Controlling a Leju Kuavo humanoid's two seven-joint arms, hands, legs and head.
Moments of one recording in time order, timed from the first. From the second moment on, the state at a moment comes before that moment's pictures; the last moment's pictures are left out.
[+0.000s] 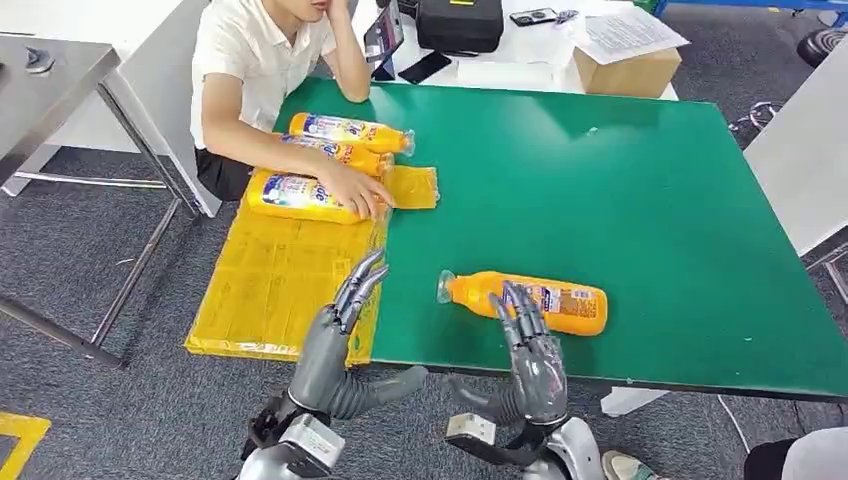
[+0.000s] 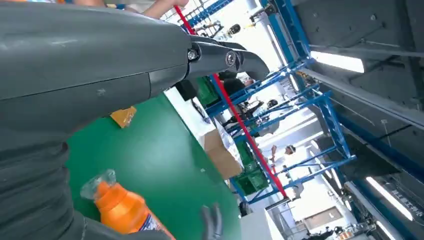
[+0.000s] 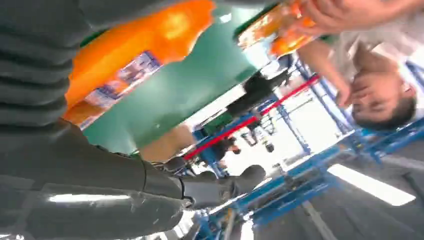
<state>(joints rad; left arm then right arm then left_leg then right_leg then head) -0.03 -0.09 -0.57 -1.59 -0.20 0.35 -0.49 0.07 0.09 0.27 -1.35 0.93 -0.69 -0.66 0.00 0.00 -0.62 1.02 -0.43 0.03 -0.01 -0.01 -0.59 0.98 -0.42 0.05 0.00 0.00</state>
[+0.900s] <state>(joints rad) 0.07 -0.11 -0.49 -1.63 -0.03 0.31 -0.38 0.03 -0.11 0.17 -1.21 1.25 -0.66 -0.24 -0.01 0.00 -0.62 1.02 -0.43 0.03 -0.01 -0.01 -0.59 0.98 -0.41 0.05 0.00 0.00</state>
